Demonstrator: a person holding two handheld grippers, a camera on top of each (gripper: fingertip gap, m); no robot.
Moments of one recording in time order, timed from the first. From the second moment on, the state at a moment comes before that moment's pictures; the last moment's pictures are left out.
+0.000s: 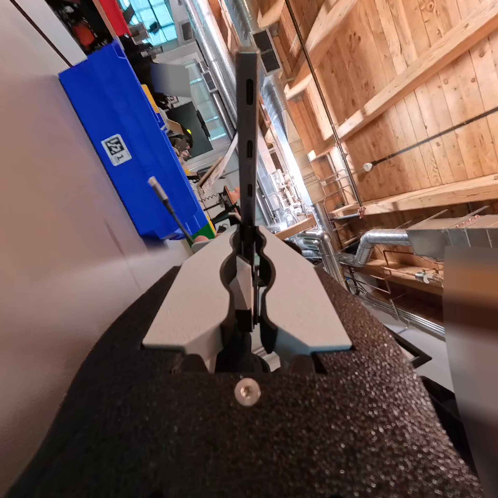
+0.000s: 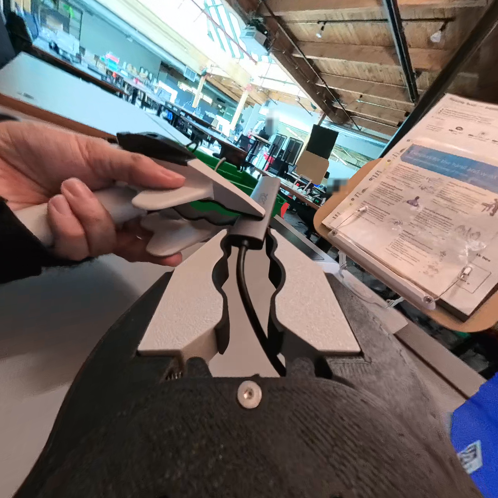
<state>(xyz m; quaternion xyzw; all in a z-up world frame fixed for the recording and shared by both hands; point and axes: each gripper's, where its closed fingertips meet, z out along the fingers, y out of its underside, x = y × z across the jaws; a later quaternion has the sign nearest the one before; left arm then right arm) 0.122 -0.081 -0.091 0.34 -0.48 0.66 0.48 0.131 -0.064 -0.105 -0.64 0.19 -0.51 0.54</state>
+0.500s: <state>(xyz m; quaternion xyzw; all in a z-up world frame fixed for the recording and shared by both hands) 0.145 -0.037 -0.037 -0.04 -0.69 0.62 -0.37 0.113 -0.103 -0.095 -0.52 0.30 -0.26 0.76</state>
